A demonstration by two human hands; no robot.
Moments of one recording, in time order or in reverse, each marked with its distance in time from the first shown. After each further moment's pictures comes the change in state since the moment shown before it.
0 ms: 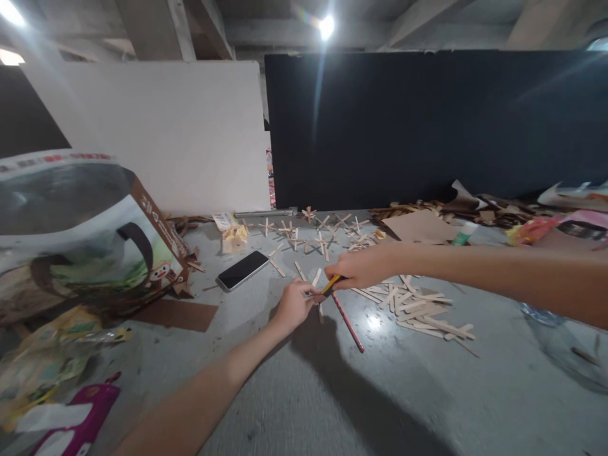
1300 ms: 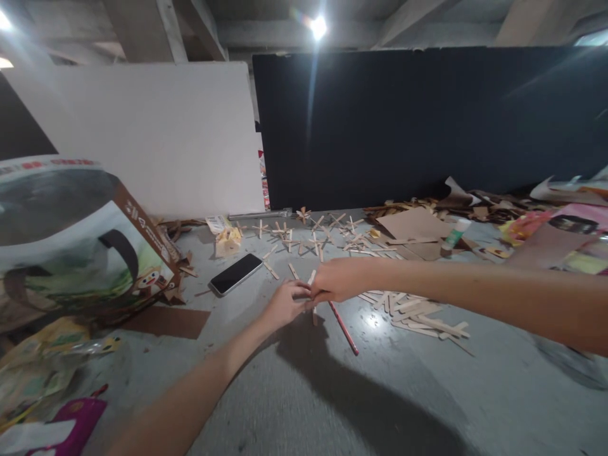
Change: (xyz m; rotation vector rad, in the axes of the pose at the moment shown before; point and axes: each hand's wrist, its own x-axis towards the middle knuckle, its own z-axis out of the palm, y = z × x) left_hand 0.010 -0.011 -0.019 0.081 -0.224 0.103; right_hand 0.026 -0.013 0.014 -0.078 0.078 -0.174
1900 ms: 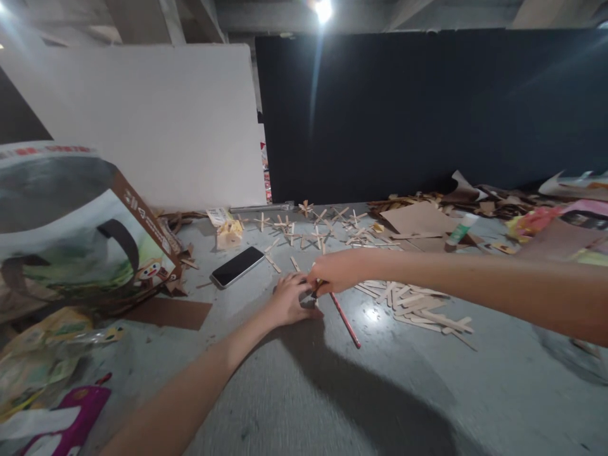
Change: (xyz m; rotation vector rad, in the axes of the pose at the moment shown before) left_hand -0.005 0.009 0.001 0.343 -0.162 -0.043; right_hand 0.007 -0.004 -0.011 0.124 -0.060 0.091
